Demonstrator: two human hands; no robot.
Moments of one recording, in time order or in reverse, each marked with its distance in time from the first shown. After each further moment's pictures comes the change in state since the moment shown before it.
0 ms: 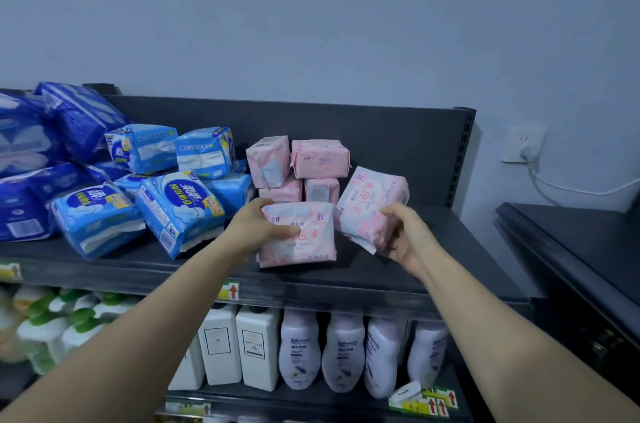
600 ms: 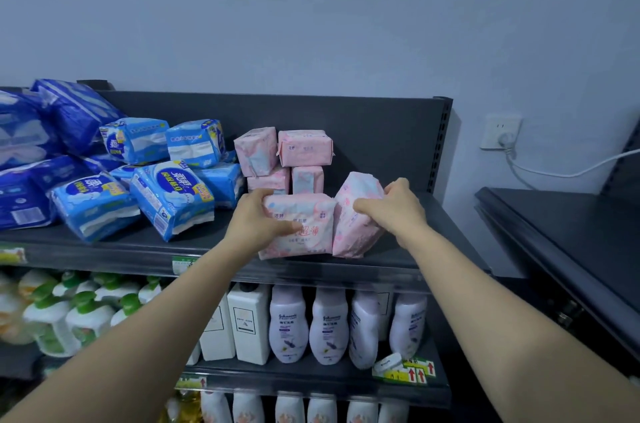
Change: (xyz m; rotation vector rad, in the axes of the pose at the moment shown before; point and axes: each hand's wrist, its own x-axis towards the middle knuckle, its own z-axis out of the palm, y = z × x) left_hand -0.050 0.010 0.035 0.246 0.149 0.184; right_hand -0.048 -0.028 -0.002 -0.894 0.285 -0.215
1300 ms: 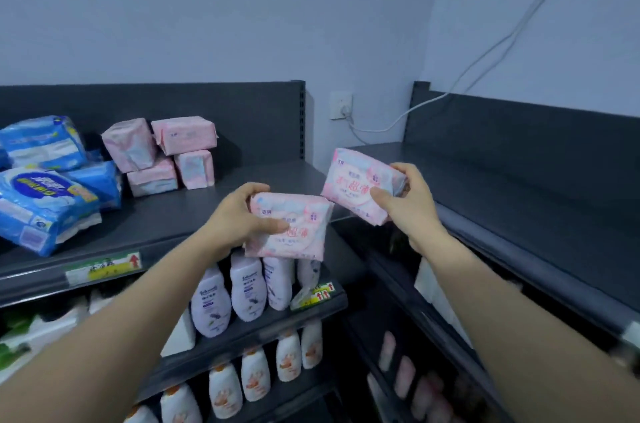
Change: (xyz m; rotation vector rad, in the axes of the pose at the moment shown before) left_hand -0.085 0.037 0.024 -0.233 -0.655 0.157; right_hand -0.174 0.072 -0.098 0.357 0.517 -0.055
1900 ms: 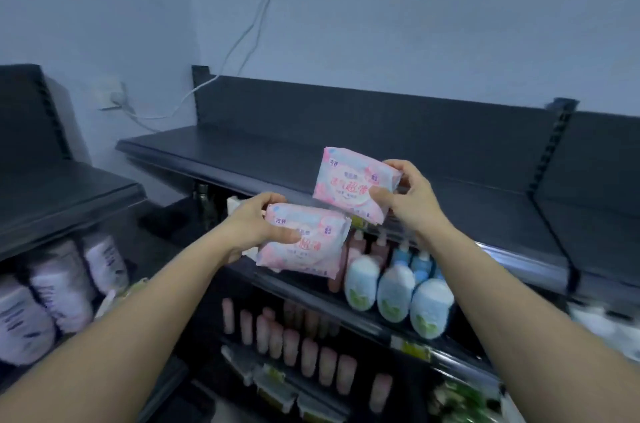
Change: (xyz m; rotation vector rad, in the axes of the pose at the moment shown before) left_hand -0.132 0.094 0.260 -0.047 -0.767 0.127; right_hand -0.224 -0.049 -0.299 -0.258 0.484 0.048
